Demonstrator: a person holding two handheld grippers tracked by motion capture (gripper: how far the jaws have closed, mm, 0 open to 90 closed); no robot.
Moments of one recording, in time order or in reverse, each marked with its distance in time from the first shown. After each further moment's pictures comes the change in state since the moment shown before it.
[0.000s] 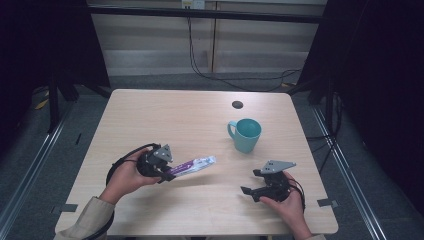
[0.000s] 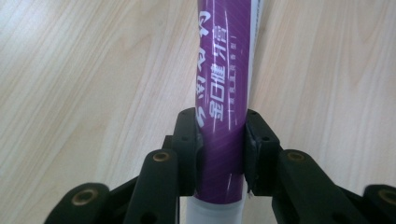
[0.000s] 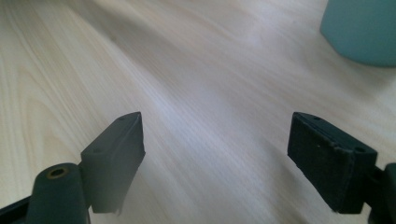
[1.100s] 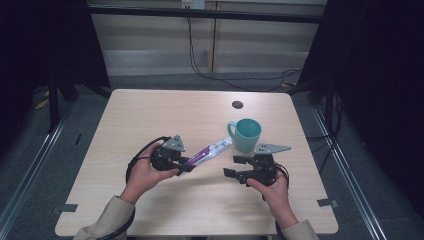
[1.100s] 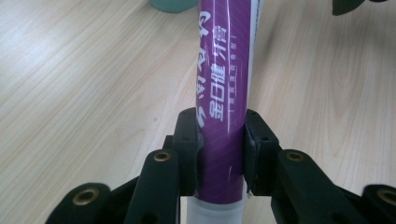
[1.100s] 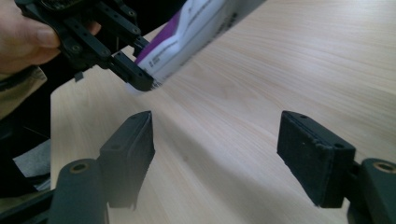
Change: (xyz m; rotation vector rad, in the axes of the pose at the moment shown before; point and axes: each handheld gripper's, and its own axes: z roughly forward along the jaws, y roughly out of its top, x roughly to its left) left arm -0.008 0.037 0.008 -0.207 0.000 -0.084; right arm 0.011 0.058 0.012 -0.221 0.207 0.155
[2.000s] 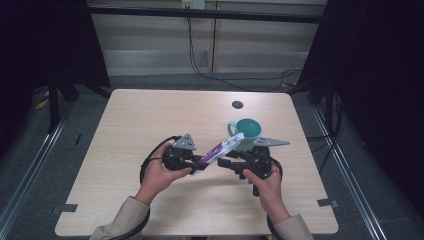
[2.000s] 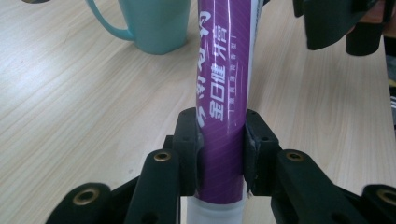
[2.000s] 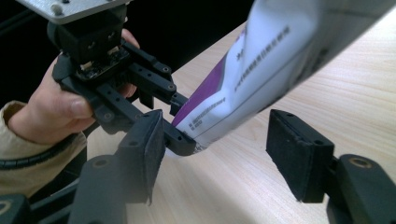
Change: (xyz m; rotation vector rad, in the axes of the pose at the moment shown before) left arm -0.012 0.018 0.019 -0.113 -0.035 -0.030; right arm 0.002 0.016 0.010 -0.127 0.089 0.102
